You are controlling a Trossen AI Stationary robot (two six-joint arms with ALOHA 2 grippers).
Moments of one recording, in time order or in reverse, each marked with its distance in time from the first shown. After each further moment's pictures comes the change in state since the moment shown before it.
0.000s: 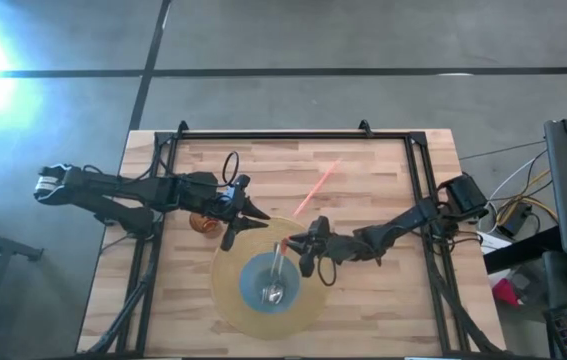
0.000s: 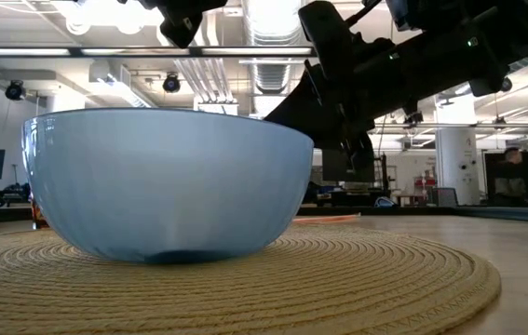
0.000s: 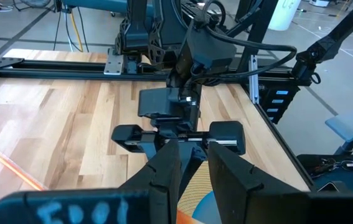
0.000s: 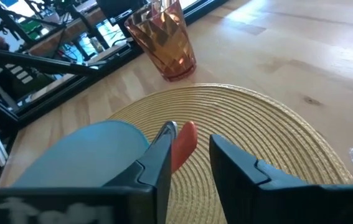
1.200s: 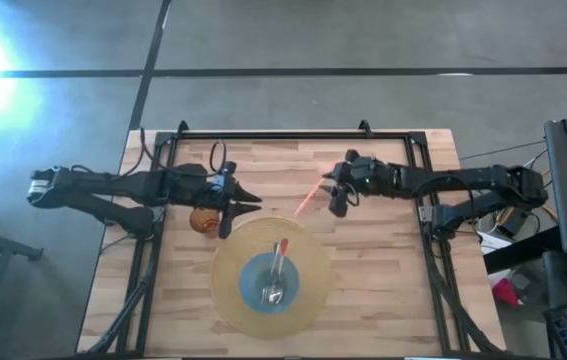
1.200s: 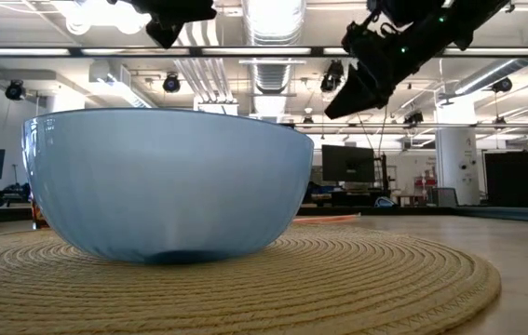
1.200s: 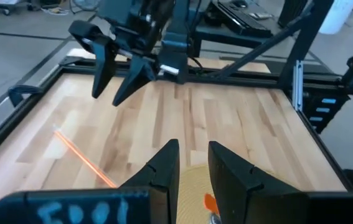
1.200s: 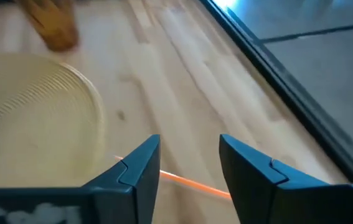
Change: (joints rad) left arm 0.048 -0.086 0.000 -0.096 -0.131 0.003; right arm -0.485 -0.570 0.005 -0.762 -0.344 -0.625
